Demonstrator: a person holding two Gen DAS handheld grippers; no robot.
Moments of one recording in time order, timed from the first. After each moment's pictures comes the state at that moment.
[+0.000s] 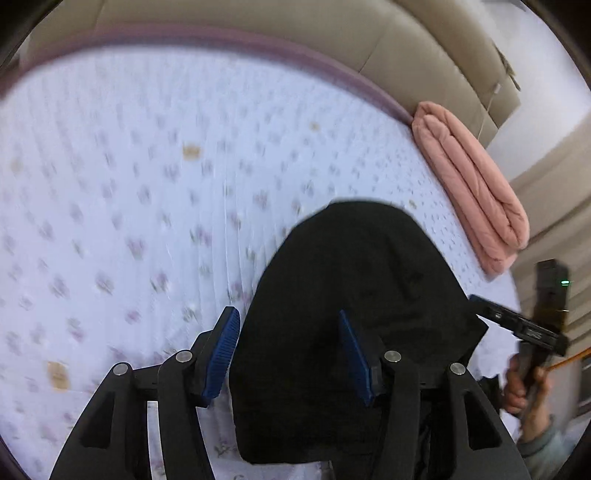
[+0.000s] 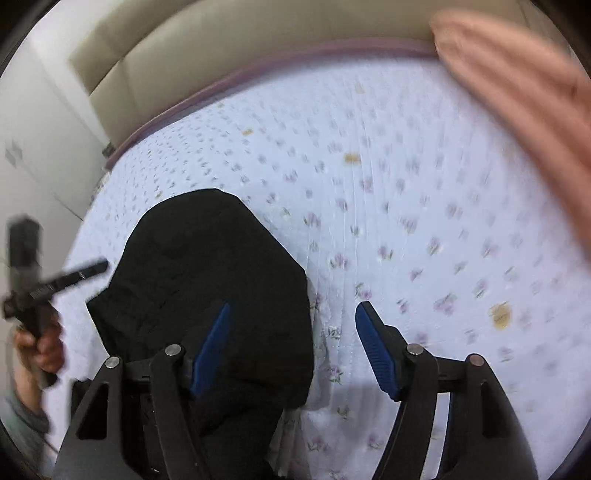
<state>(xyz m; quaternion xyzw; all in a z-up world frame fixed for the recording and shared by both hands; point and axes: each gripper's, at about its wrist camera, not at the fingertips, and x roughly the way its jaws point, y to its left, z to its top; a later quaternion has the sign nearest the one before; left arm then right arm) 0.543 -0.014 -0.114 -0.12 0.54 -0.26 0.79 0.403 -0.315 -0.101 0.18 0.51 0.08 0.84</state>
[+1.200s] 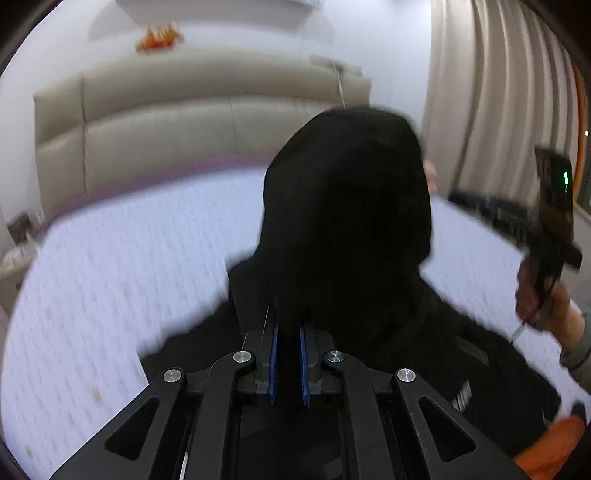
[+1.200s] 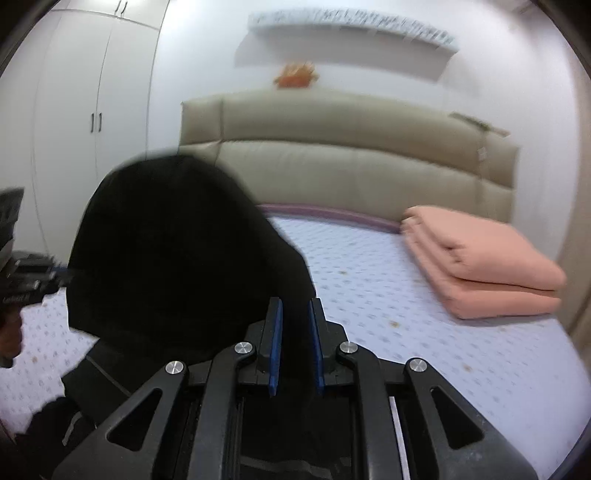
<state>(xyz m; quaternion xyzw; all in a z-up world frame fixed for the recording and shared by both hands) 0.128 0.020 0.018 0.07 0.33 -0.34 0.88 0.022 -0.206 0.067 -0.04 0.23 0.01 0.97</state>
